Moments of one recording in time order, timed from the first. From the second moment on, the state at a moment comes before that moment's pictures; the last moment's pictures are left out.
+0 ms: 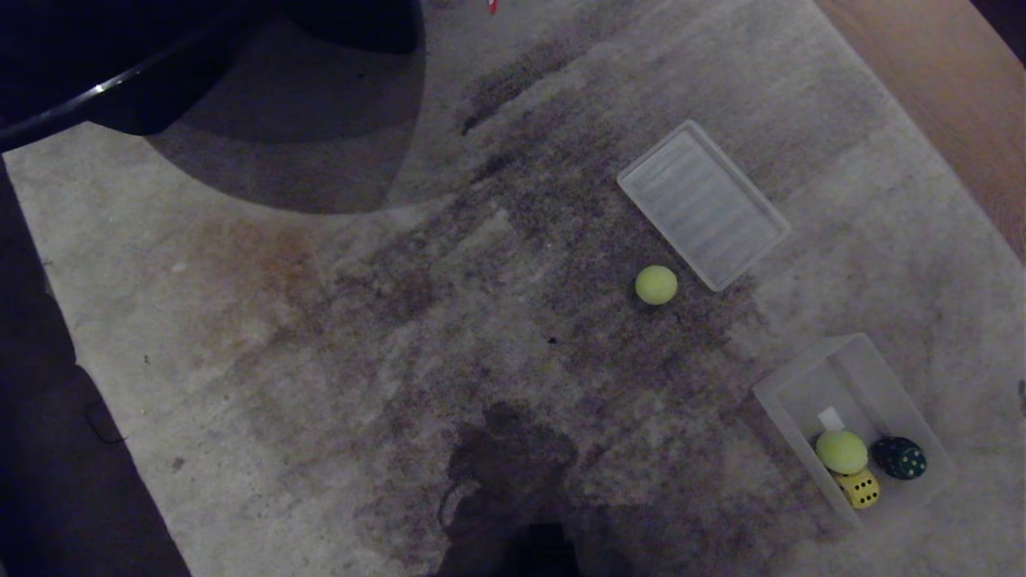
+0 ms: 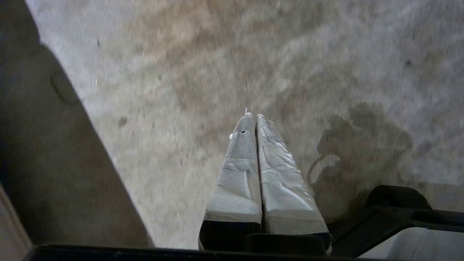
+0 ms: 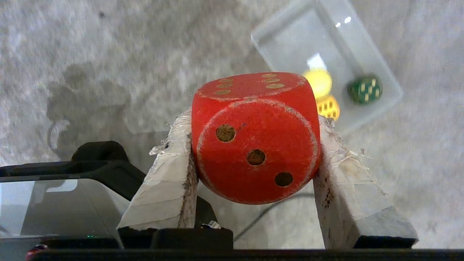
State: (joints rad) left arm -0.01 0.00 0.00 0.00 0.05 -0.04; right arm 0.01 0.00 -0.10 0.25 -0.01 0.06
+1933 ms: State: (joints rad) left arm -0.01 0.00 0.00 0.00 0.05 -0.05; right arm 0.01 0.00 -0.10 0.25 -0.01 0.06
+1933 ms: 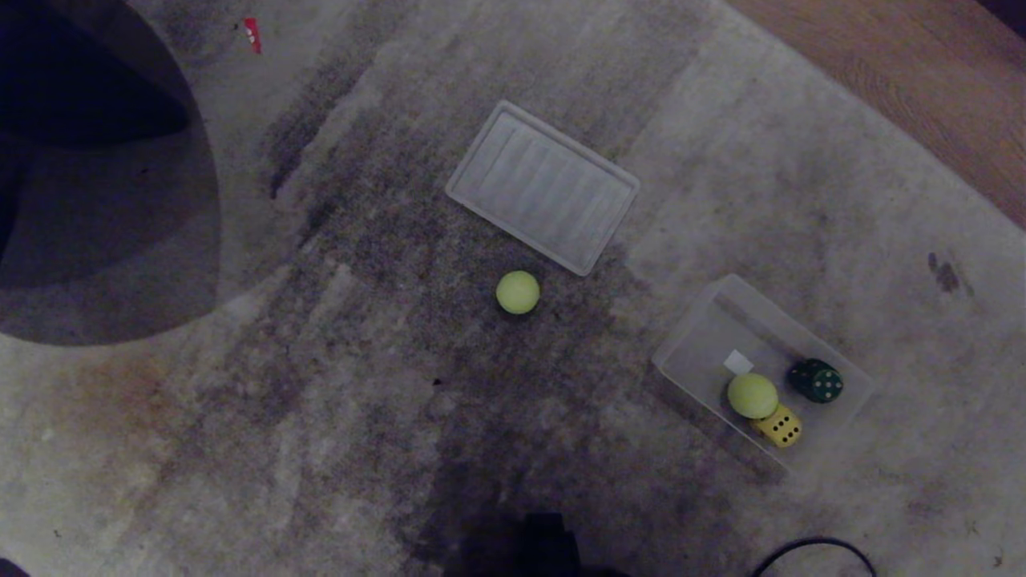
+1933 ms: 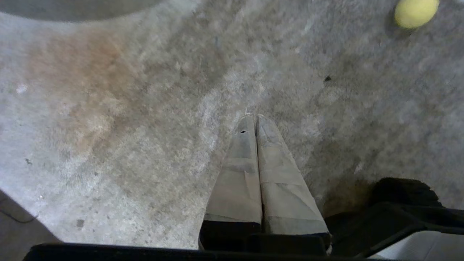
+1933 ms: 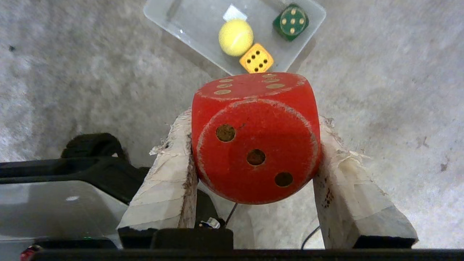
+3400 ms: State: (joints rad) left arm -0.01 0.00 0.00 0.00 0.05 -0.06; right arm 0.01 0.50 -0.29 0.08 -0.04 0.18
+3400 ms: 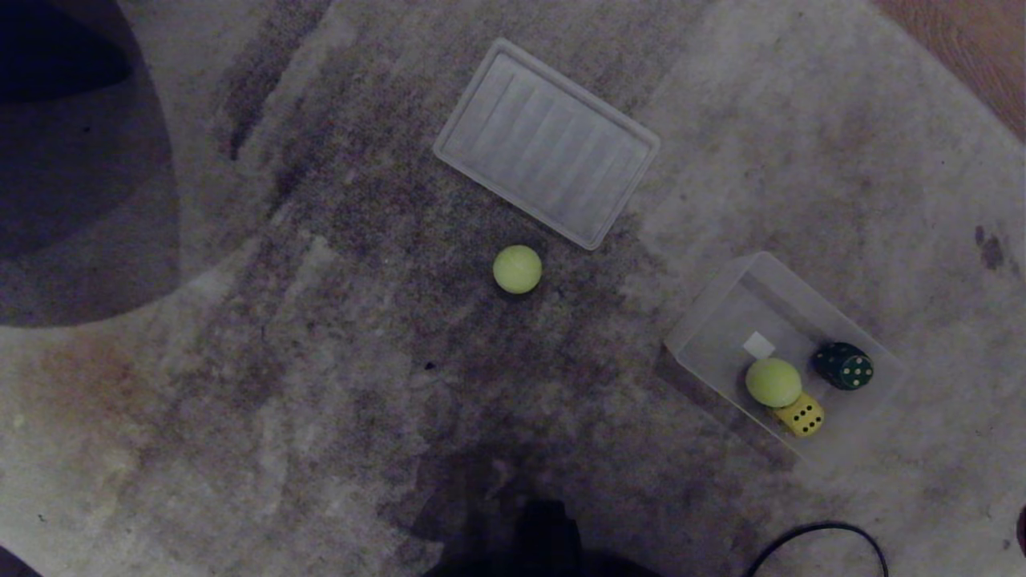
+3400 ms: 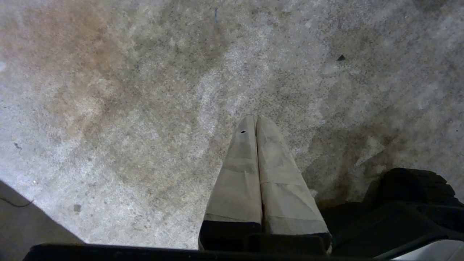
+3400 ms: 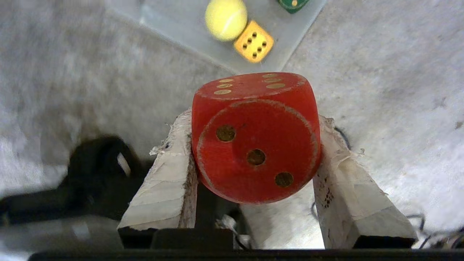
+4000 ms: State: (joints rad) left arm -0.01 0.00 0.00 0.00 0.05 -0.06; right arm 0.05 1.36 -0.40 -0.63 -0.05 0.40
